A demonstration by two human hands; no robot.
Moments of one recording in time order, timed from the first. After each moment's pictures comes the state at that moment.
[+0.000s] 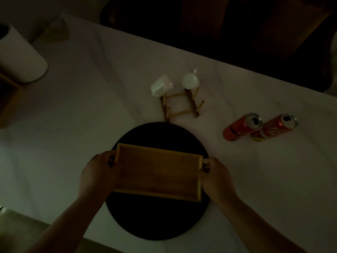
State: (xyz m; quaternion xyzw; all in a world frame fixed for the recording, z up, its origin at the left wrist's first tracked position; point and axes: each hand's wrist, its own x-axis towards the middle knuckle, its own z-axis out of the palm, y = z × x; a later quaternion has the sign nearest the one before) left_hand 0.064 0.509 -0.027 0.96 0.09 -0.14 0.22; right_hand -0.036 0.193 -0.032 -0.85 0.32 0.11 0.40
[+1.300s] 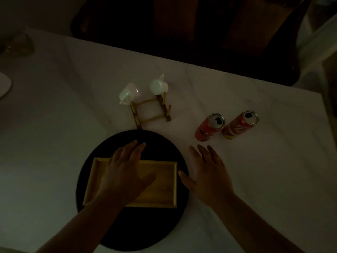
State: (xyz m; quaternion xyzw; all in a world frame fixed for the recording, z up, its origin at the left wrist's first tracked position) left_hand 0.053 0.381 0.001 0.95 -0.21 -0.16 0.15; right_hand -0.053 0.133 -0.007 -0.98 0.15 0.07 0.12
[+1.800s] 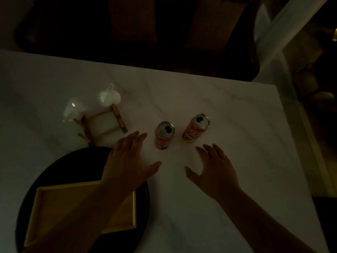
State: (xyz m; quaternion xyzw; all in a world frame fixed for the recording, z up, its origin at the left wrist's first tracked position) left_hand 0.069 0.221 0.008 0.93 -0.28 -0.12 0.20; right_hand -0.085 -0.007 -0.001 -0.97 0.23 0.08 0.08
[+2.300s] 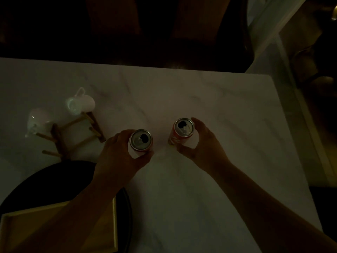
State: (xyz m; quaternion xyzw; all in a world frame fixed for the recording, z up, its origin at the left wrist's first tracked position) left_hand 0.103 0.160 -0.024 0.90 -0.24 -0.10 0.35; right_hand -0.023 -0.081 -0.016 -0.88 0.30 0.02 0.36
